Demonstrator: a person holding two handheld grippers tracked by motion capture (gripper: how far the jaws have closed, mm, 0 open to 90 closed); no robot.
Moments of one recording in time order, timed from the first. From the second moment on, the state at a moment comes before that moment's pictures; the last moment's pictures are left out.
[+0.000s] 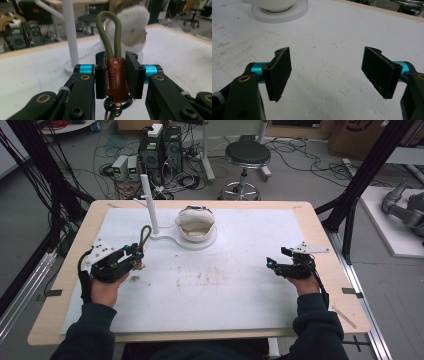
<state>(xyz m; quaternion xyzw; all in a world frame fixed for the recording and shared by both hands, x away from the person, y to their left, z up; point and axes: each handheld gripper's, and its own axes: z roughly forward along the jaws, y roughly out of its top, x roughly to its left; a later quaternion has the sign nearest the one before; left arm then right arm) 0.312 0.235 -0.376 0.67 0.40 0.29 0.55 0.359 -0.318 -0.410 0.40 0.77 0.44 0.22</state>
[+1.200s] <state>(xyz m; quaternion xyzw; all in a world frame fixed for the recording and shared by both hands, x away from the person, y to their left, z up) 0.421 0.208 -0.339 0.71 0.44 0.34 0.44 0.361 -0.319 -0.412 0.41 0.77 0.44 0.21</state>
